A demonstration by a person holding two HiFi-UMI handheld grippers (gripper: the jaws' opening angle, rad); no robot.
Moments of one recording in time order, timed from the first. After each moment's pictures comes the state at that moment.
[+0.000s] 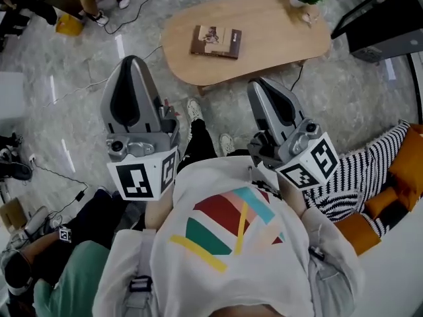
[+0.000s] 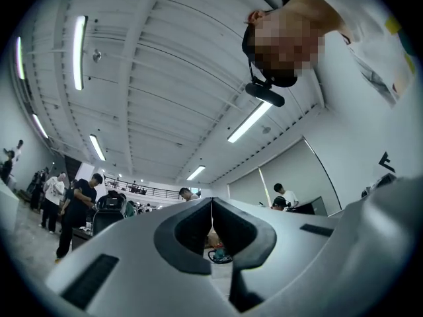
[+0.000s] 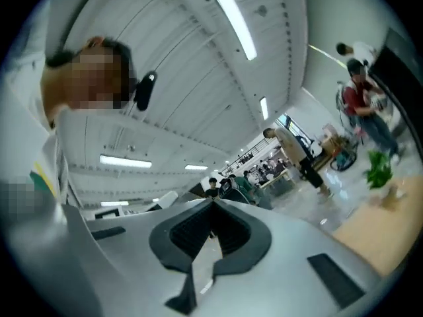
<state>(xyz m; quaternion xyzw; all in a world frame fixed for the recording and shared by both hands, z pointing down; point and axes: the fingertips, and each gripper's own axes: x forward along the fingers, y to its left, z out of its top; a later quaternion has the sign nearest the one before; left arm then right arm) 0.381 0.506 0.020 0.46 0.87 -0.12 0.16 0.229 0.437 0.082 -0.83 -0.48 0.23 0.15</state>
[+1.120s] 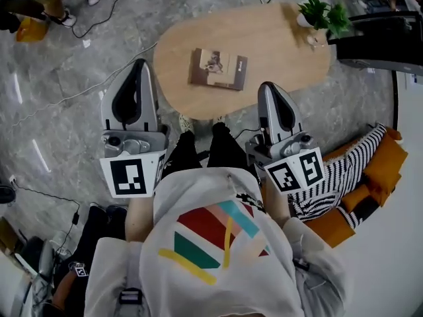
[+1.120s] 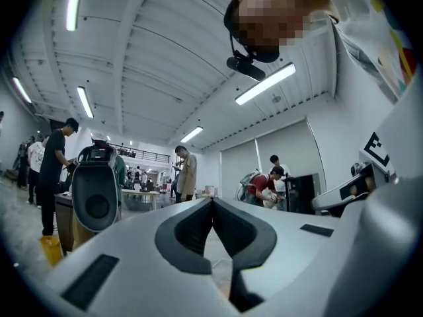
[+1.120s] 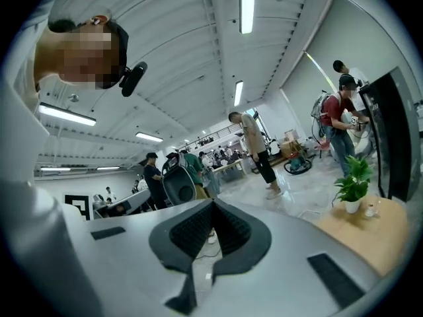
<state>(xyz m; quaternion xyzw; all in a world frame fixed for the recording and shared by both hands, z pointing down) 0.413 0.814 0.145 0.41 0.91 -0.01 0.03 0.233 0.719 0.173 -0.73 -0.64 0.09 0.19</state>
